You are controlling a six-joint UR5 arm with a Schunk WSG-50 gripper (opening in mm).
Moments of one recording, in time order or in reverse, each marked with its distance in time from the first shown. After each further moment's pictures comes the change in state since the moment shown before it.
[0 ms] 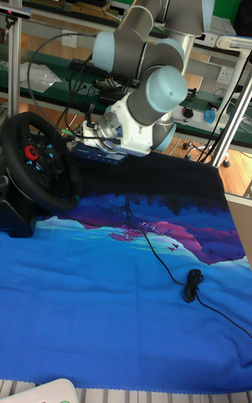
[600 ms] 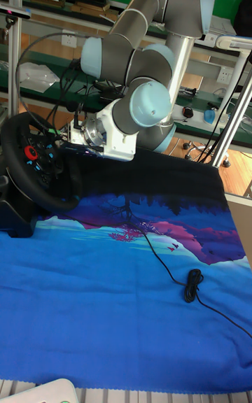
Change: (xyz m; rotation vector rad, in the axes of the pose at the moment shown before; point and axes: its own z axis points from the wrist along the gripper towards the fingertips) arm 0.031 -0.018 0.024 0.008 0.142 -0.011
